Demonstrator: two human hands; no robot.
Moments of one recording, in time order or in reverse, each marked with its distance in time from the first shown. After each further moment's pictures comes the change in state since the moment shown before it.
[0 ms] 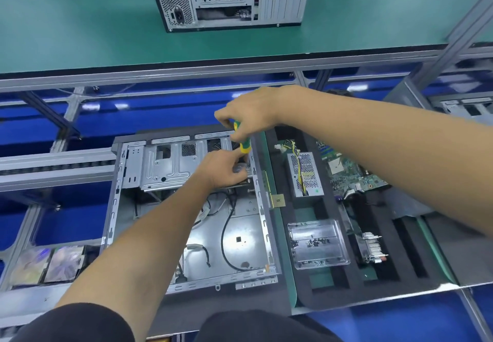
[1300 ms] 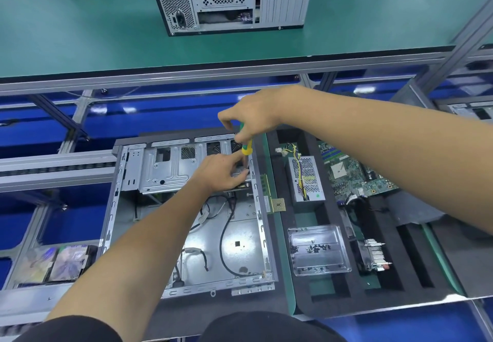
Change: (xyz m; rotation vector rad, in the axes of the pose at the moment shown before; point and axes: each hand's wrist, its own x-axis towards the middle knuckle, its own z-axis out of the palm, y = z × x) left_hand -0.003 -0.001 0.002 -0.012 0.074 0.030; right_hand -0.003 0.012 -0.002 -0.054 -0.061 0.010
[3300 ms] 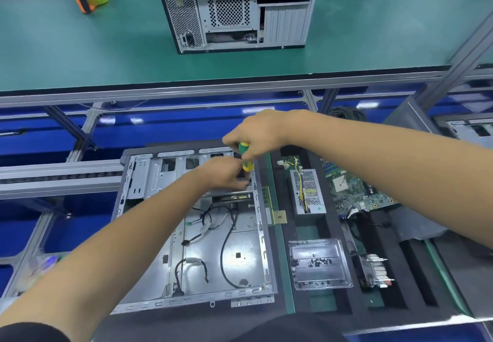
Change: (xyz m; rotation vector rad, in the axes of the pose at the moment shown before) left_hand 0.028 0.003 -0.034 0.066 -0.247 0.040; right_hand -0.006 -0.001 0.012 -0.009 0.136 -0.129
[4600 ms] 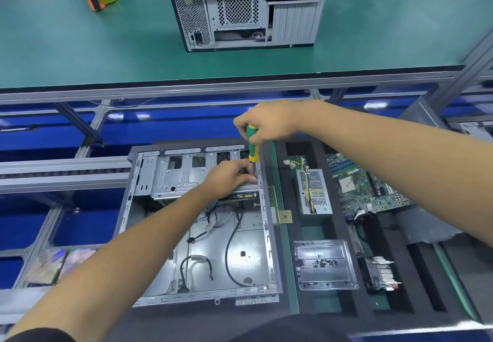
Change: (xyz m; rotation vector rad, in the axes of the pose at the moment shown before) left_hand -0.019 0.004 0.021 -0.464 0.070 -0.238; right_hand 0.004 0.021 -0.005 0.233 0.052 0.064
